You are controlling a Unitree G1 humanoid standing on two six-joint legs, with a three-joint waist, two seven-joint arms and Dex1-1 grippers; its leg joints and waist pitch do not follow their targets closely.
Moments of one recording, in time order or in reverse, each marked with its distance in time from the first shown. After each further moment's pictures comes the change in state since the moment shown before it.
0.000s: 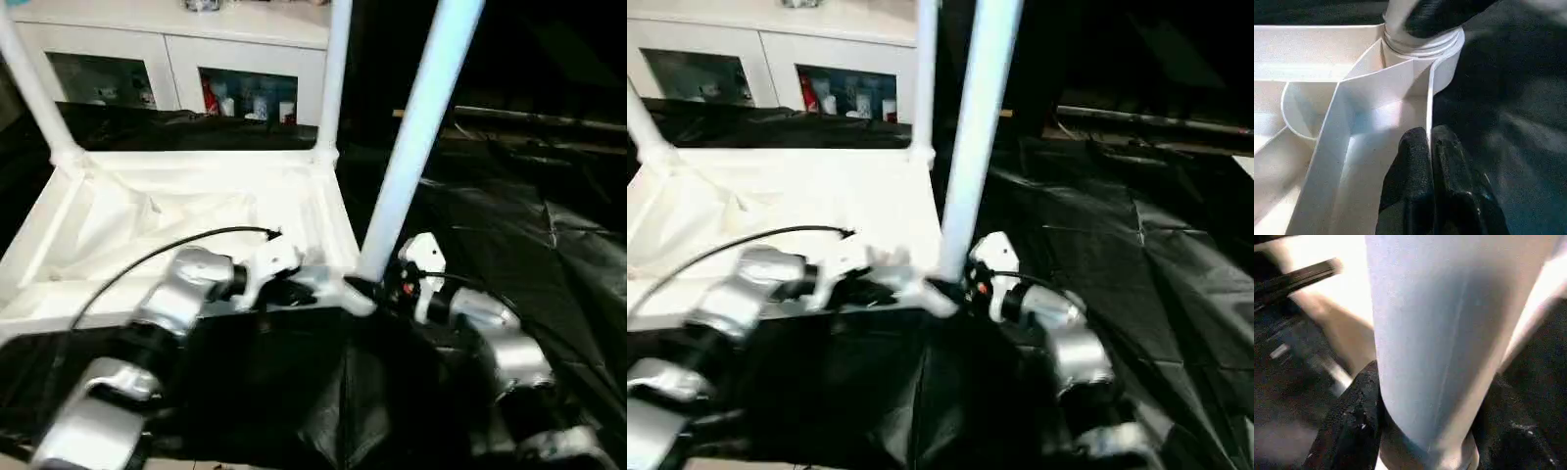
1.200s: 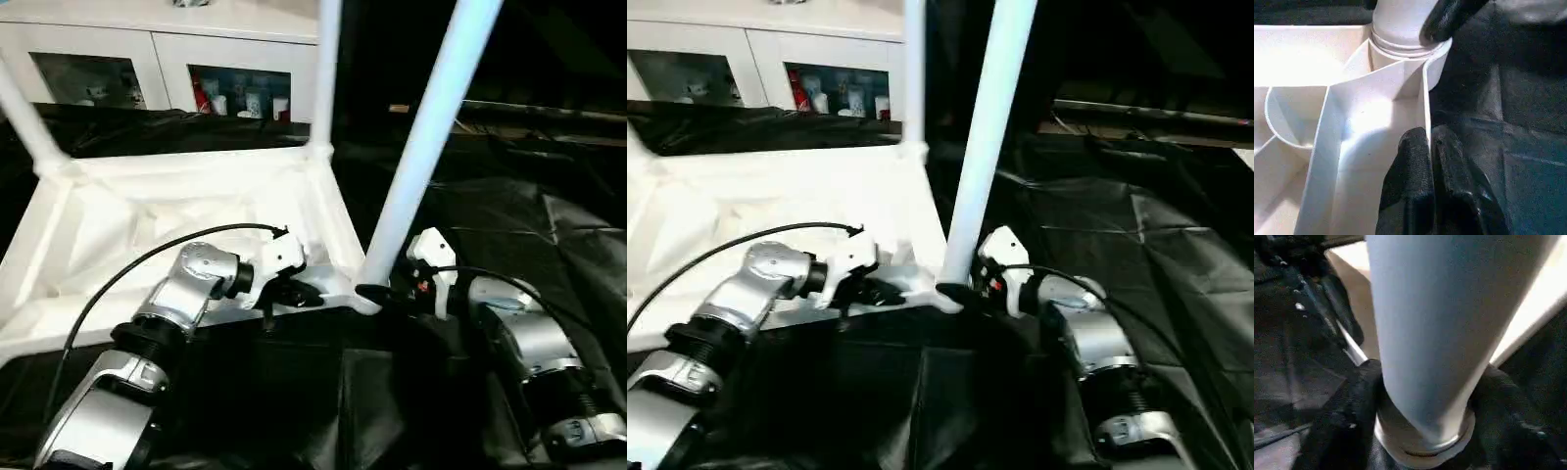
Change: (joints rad) left arm -0.024 0.030 -0.003 0.026 -0.025 -0.024 -0.163; right arm -0.060 -0.179 0.067 -0.041 -0.018 0.087 0.291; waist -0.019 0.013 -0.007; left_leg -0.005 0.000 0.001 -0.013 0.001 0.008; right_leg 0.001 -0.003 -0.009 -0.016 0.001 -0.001
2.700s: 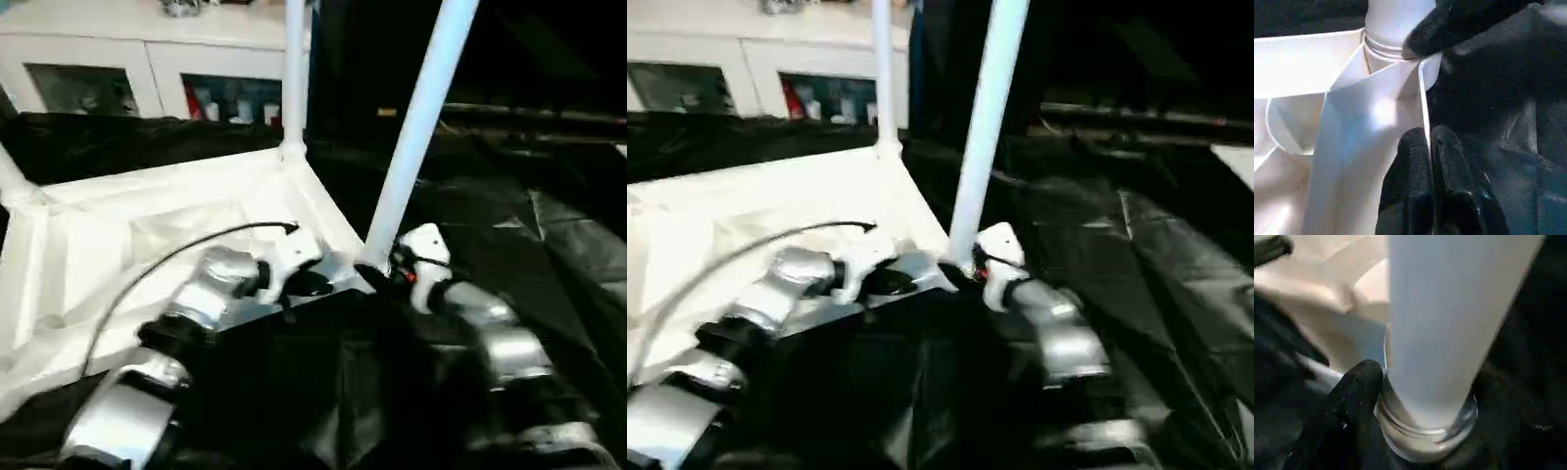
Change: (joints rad) left arm -0.022 -0.075 0.014 0.051 0.040 0.008 0.149; right arm 0.027 0.114 -0.058 0.014 -0.027 0.030 -0.276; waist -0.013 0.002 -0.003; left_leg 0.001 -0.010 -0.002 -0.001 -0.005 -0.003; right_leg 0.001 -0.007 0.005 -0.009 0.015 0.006
